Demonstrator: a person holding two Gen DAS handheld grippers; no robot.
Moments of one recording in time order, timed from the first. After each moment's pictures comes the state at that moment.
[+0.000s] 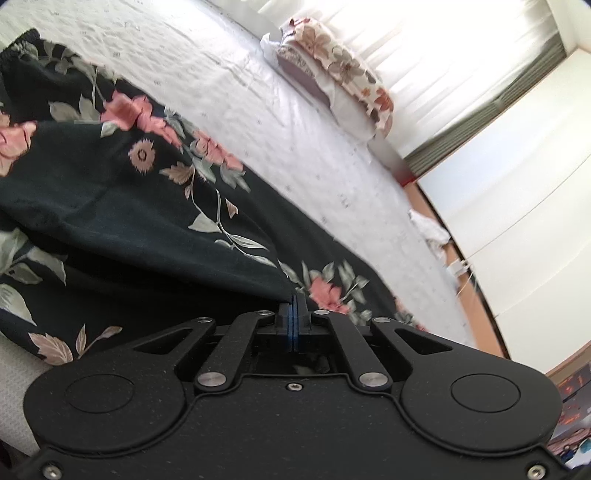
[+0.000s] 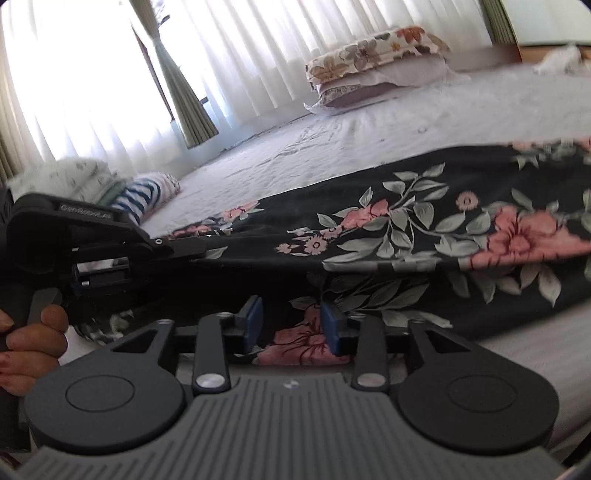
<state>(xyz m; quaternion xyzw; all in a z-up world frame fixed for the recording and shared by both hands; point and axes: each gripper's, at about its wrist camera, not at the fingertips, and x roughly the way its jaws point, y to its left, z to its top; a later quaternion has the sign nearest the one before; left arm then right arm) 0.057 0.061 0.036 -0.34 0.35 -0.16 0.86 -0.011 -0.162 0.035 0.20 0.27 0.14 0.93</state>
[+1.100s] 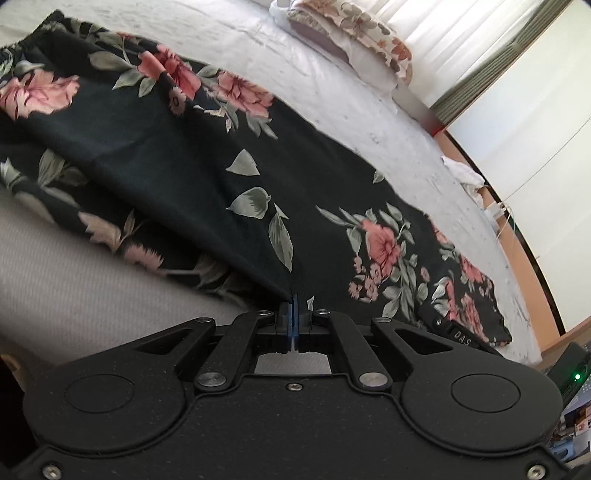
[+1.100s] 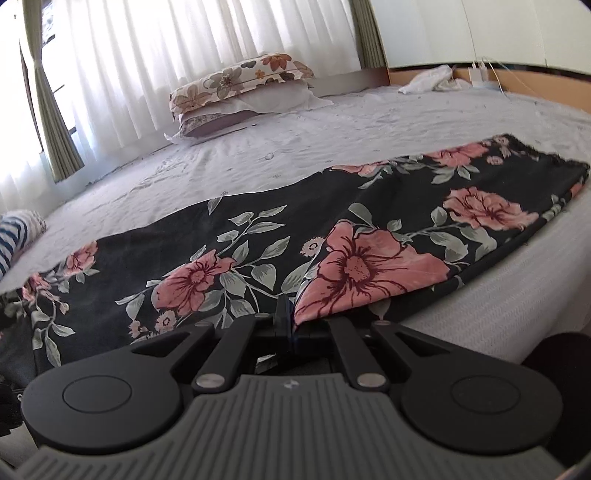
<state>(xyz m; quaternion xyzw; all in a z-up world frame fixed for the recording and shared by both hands) 0.000 0.042 0.016 -0.26 0.41 -0.14 0.86 -0.015 -0.191 0.027 0.15 0.26 -0.10 0.95</state>
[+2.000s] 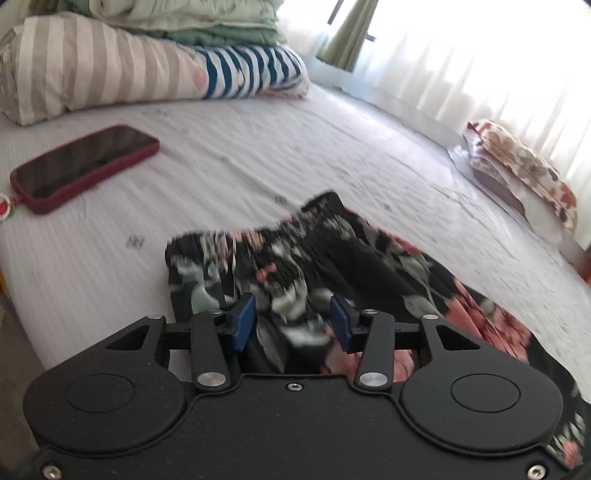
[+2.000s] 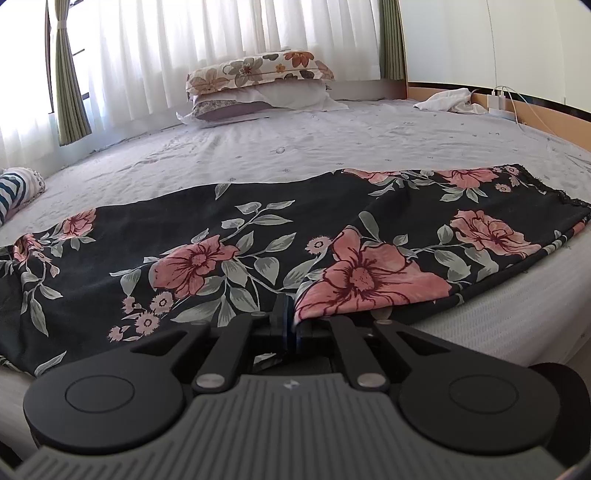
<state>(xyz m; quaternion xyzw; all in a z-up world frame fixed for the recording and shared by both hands) 0.055 0.228 0.020 -0.25 0.28 0.19 0.91 -0.012 -0.179 0.027 0.09 0.28 -0.10 0.95</state>
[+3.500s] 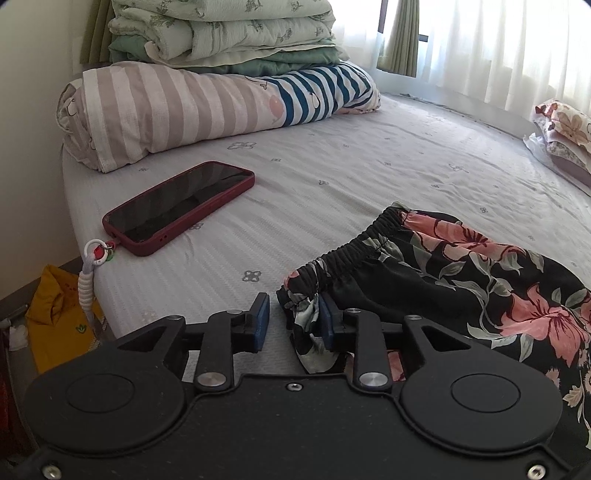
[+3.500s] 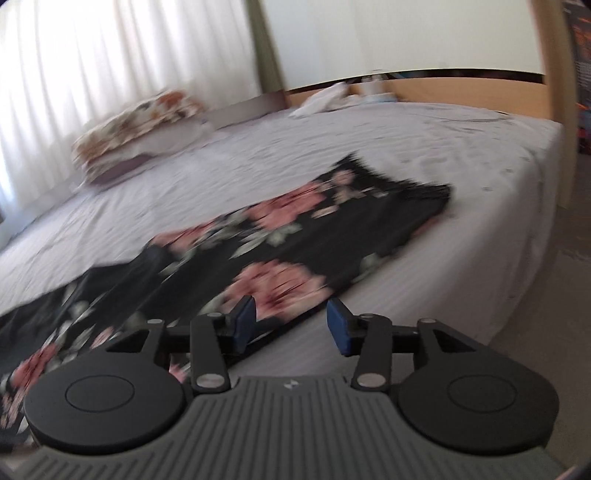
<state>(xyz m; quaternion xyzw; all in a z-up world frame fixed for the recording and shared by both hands) 0.037 0.238 0.021 -0.15 0.30 0.33 0.88 -0.060 -0.326 0.039 0.20 0.23 -0.26 0.92</state>
